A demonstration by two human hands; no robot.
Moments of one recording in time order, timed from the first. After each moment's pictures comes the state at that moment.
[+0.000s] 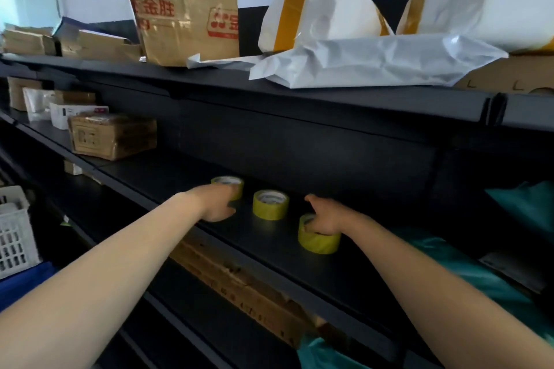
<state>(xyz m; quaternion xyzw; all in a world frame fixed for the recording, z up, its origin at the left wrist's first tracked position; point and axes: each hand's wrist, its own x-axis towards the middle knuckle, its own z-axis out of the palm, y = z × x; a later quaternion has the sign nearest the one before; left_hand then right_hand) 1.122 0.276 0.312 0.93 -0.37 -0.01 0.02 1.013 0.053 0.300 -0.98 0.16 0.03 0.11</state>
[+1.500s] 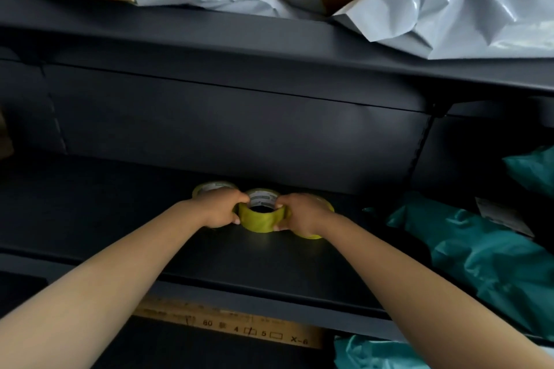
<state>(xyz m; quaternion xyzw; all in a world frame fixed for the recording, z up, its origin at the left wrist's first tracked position) 1.289 0.189 0.254 0.78 -0.61 -0.09 0.07 1.118 0.085 0.265 -0.96 0.27 0.00 0.09</state>
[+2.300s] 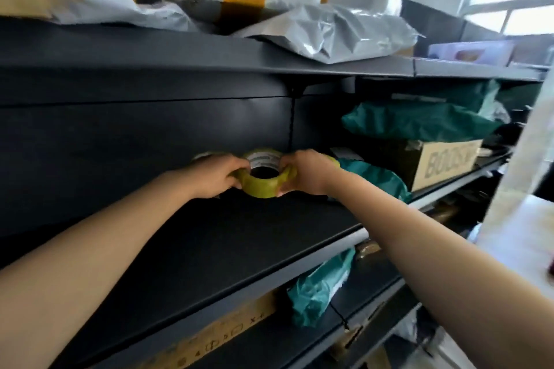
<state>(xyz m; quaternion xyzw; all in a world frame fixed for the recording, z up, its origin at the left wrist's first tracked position) 1.231 0.144 0.332 0.51 -0.85 -0.01 0.12 1.020 0.143 0.340 -0.85 0.51 -0.12 -0.03</state>
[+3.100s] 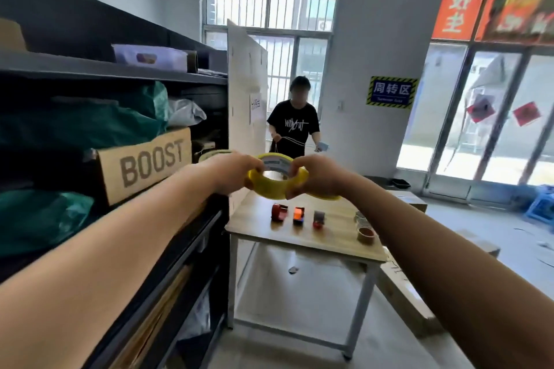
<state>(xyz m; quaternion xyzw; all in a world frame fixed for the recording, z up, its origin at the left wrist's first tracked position) 0.673 0.260 0.365 0.15 -0.98 0.04 0.10 0.528 0.410 0.363 -0.53 0.82 -0.24 0.02</state>
